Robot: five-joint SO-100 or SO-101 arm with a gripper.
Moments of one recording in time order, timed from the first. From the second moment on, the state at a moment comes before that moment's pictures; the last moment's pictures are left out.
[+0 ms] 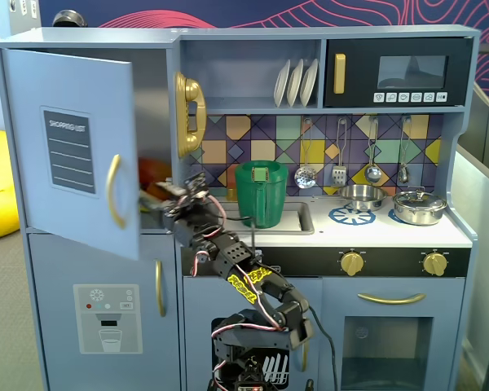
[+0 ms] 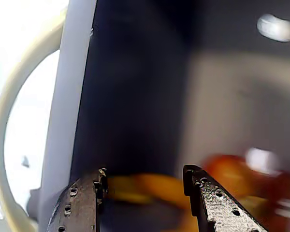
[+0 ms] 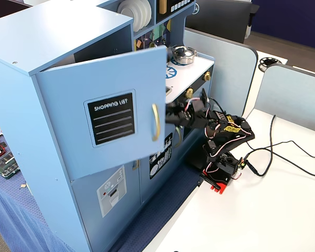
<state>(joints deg) -54.5 157.5 135.3 -1.0 -104.6</state>
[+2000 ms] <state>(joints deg) -0.8 180.7 171.7 77.0 -93.3</state>
